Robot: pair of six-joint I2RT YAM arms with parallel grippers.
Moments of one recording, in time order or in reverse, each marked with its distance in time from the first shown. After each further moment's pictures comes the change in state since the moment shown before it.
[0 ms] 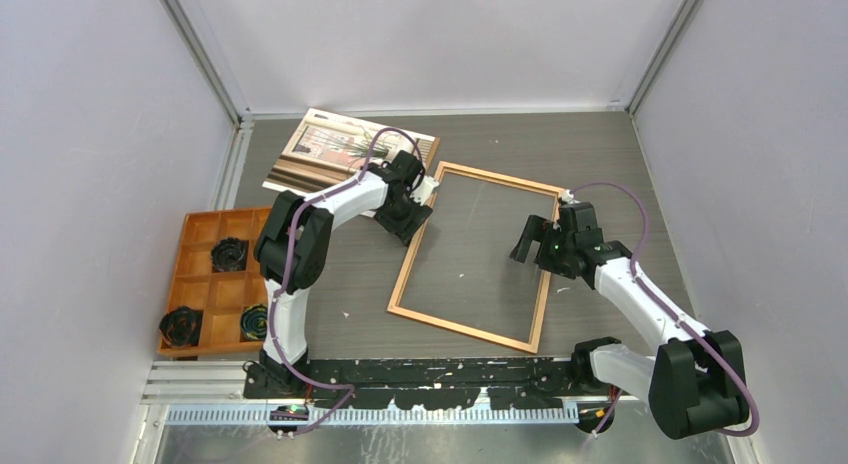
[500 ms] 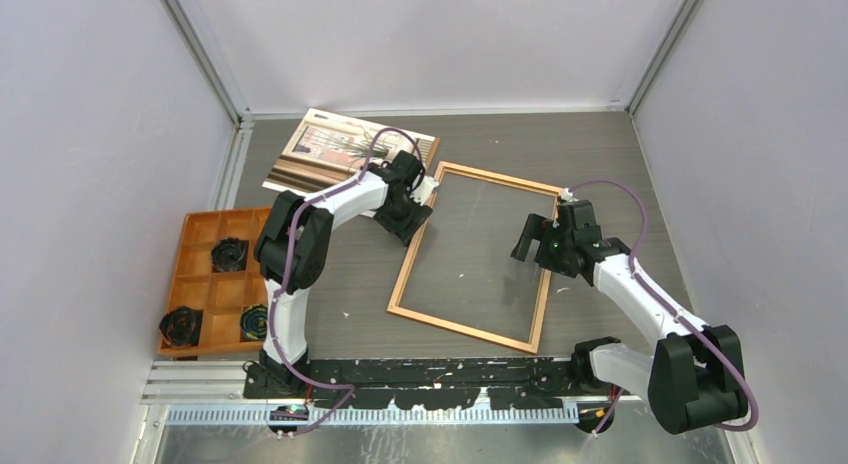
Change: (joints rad) left arm 0.000 0.000 0.000 0.000 0.000 0.000; right arm 0.004 0.019 0.024 -0.019 0.028 -0.009
